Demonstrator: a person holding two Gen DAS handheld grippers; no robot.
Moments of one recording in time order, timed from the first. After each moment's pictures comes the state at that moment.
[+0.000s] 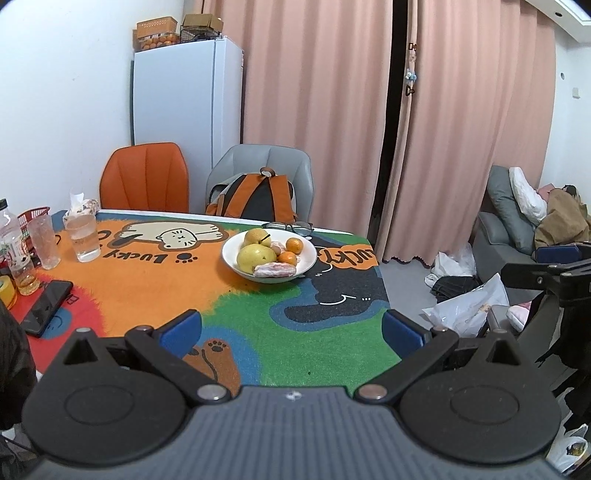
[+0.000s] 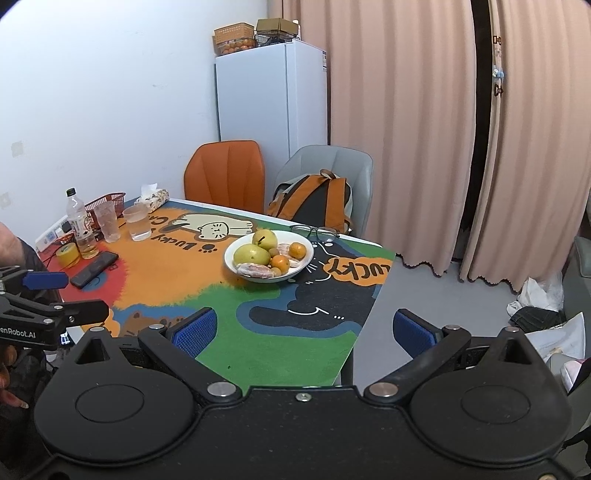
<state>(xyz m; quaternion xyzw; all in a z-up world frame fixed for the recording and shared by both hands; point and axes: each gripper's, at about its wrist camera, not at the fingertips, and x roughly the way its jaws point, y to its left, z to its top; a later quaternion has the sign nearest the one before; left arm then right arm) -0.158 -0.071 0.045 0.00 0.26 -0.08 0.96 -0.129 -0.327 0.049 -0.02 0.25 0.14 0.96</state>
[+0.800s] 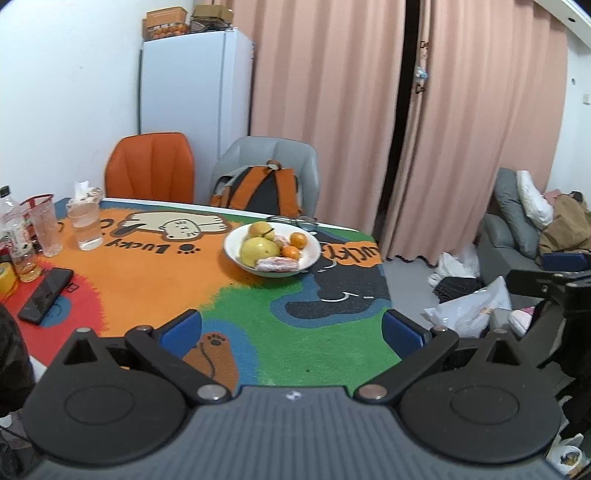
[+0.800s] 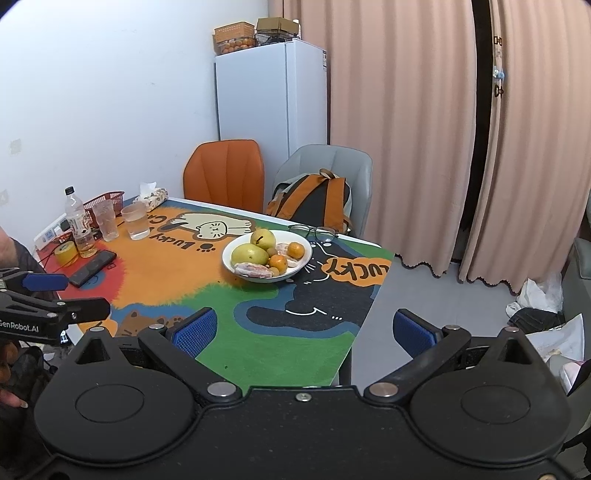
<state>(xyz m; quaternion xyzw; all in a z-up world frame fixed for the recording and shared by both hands) -0.151 -0.071 0.042 -0.02 0.27 -0.06 0.96 -0.127 -0.328 0.050 -0.03 0.25 0.14 0.96</state>
